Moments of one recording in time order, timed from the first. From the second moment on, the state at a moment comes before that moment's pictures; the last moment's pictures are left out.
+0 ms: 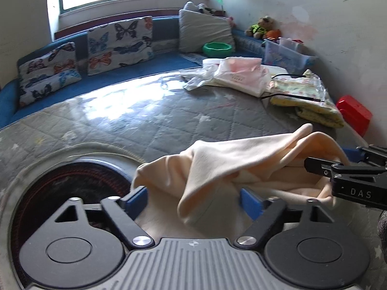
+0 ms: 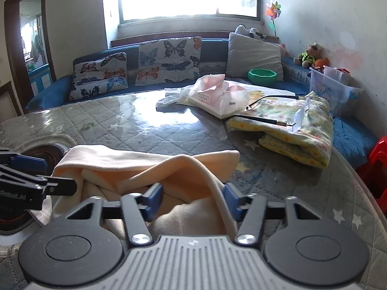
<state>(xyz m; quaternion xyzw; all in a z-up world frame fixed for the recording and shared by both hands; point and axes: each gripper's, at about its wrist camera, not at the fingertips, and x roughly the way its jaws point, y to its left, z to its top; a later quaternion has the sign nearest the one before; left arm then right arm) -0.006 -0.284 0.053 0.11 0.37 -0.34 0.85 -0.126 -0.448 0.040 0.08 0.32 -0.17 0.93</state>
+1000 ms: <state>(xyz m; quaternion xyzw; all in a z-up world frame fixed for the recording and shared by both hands) -0.031 -0.259 0.073 0.10 0.33 -0.38 0.86 -0.152 -0.444 0.059 0.06 0.26 -0.18 0.95</state>
